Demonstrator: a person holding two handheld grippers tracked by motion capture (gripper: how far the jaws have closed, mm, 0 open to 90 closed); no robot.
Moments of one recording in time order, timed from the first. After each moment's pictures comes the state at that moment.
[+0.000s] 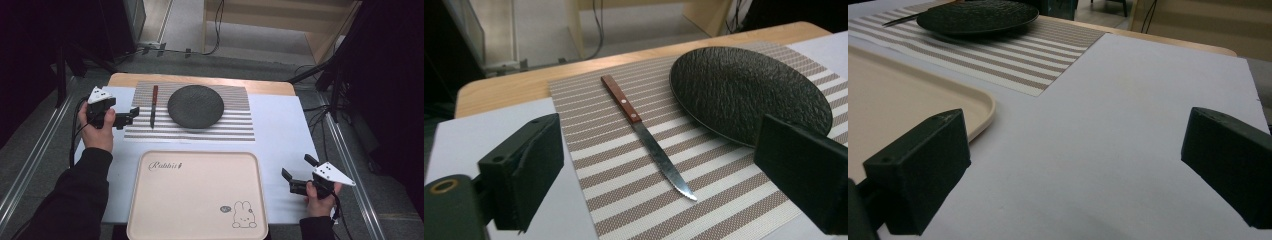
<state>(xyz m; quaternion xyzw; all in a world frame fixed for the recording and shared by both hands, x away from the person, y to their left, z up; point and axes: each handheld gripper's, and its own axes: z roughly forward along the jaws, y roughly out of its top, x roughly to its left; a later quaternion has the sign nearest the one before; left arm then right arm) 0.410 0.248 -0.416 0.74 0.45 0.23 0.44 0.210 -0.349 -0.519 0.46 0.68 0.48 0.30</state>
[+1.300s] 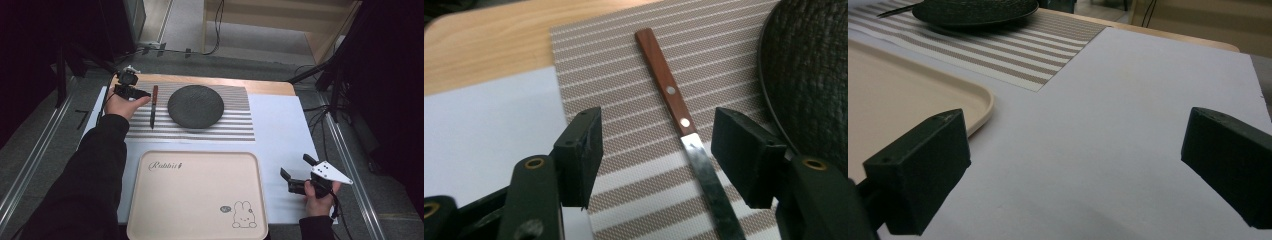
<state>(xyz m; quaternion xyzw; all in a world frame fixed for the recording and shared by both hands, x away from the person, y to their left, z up) 0.528 0.201 -0.433 0.78 0.54 0.18 0.26 0.214 -0.346 -0.520 0.46 0.69 0.47 0.30</state>
